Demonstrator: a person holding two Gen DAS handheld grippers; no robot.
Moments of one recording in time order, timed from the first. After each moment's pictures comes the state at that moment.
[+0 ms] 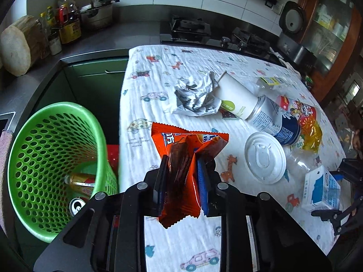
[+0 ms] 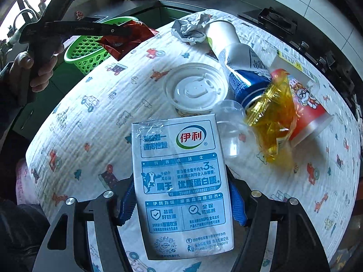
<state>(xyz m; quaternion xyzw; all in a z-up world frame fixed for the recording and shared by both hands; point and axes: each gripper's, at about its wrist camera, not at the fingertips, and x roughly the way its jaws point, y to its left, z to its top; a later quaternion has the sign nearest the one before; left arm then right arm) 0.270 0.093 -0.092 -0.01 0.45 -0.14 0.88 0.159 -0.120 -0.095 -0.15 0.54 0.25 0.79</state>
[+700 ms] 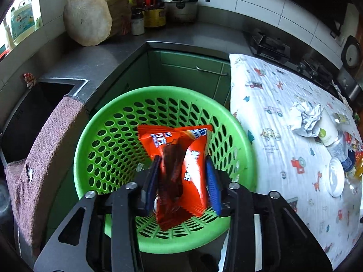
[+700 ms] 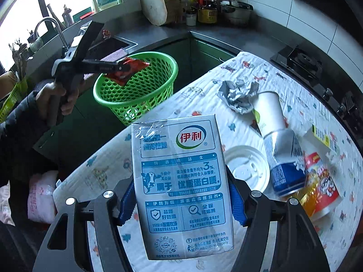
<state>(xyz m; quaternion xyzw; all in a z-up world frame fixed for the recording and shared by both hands) 0.283 0.257 -0.106 -0.05 0.45 0.04 0.89 0.196 -0.022 -0.036 -0.14 0.48 0.32 0.81</state>
